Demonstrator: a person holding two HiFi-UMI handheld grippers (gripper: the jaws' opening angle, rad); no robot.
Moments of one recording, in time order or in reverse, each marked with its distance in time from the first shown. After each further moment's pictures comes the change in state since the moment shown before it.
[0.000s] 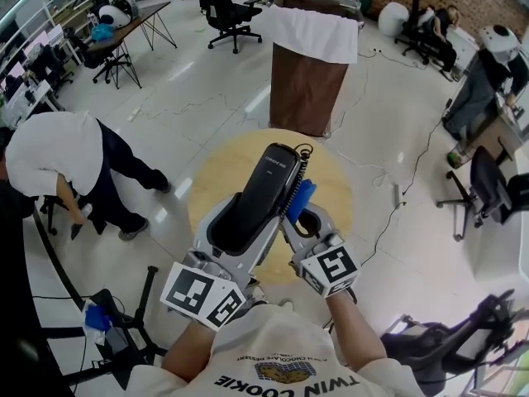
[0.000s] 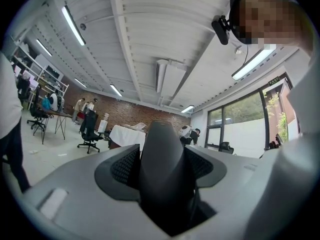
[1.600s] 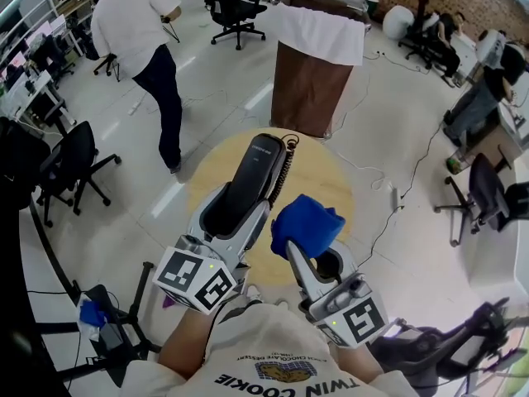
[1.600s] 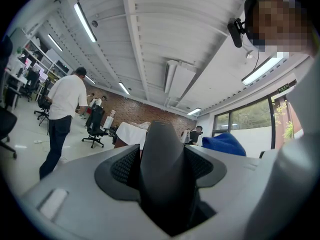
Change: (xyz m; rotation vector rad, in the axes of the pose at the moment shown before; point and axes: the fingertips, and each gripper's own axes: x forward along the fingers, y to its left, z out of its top) left arm 0.010 0.034 -0.010 -0.079 -0.002 0.059; right arm -0.071 0.043 0.079 0.021 -0.168 0.028
